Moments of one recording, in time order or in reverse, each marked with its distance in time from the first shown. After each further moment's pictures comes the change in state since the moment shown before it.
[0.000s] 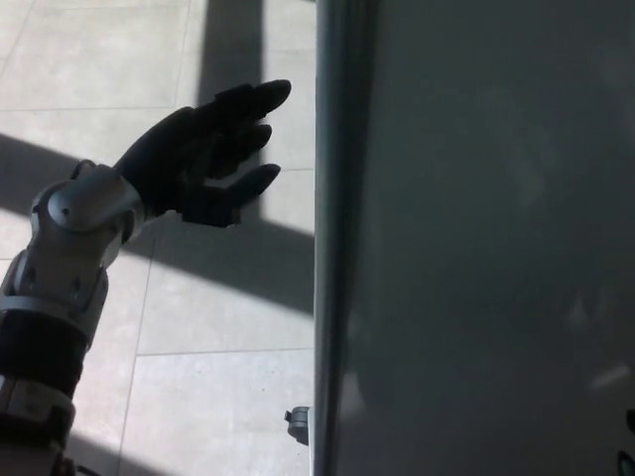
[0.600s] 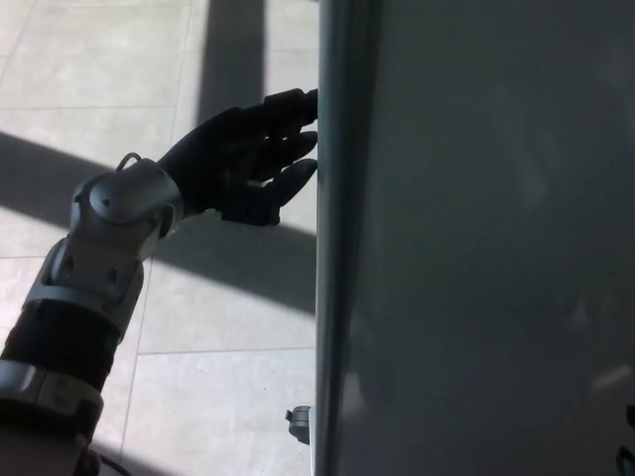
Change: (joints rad) left_arm -0.019 -0.039 -0.052 -0.020 0.017 0.010 -0.041; right_arm -0.006 -0.001 -0.005 0.000 0.019 -0.003 0.023
